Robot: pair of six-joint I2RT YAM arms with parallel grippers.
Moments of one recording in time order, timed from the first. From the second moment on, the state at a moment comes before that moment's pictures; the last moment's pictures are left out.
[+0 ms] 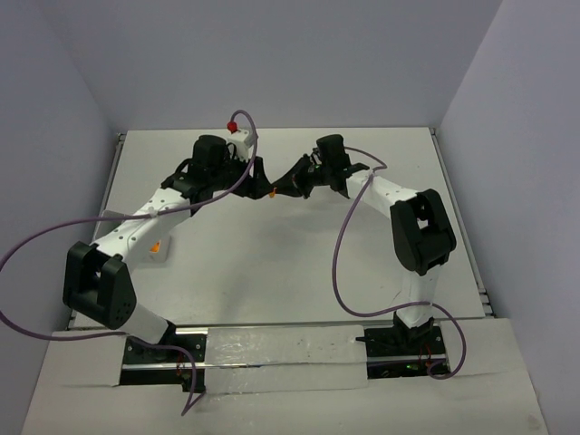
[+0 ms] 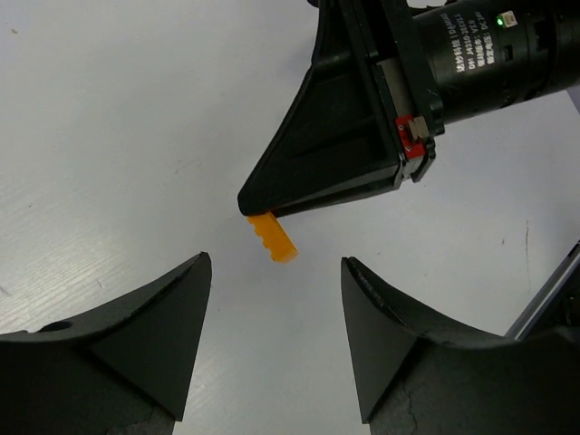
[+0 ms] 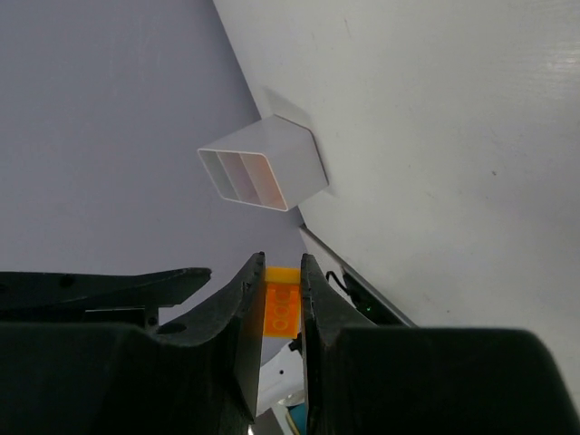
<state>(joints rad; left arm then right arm) -0.48 1.51 1.23 -0.26 0.35 -0.21 0.42 1.90 1.35 -0.12 -0.65 1.28</state>
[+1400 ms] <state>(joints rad) -0.53 1.63 1.31 -0.38 0.26 -0.19 0.43 1.90 1.30 0.01 -0.68 1.37</state>
